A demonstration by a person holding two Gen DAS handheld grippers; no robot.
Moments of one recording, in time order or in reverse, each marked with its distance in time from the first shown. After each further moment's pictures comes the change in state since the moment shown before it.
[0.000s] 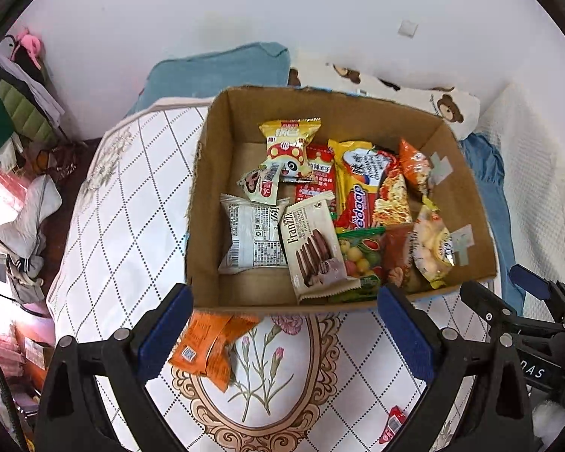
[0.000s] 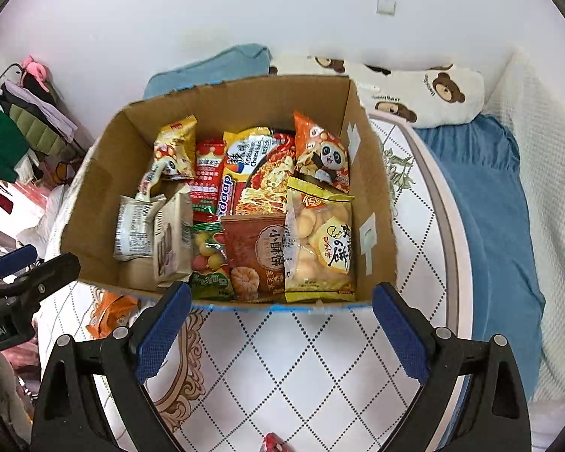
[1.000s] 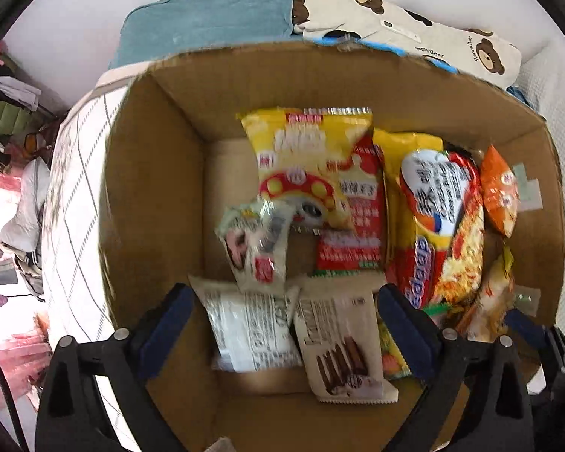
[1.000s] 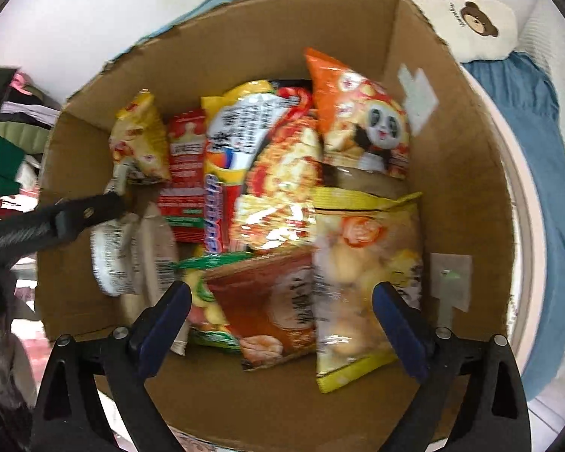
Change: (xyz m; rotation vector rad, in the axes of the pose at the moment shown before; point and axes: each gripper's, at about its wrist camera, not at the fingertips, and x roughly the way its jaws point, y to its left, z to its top) left arm 0.146 -0.001 0.104 0.042 0.358 0.044; right arm 0.136 -0.002 0.059 0.112 0.283 0.111
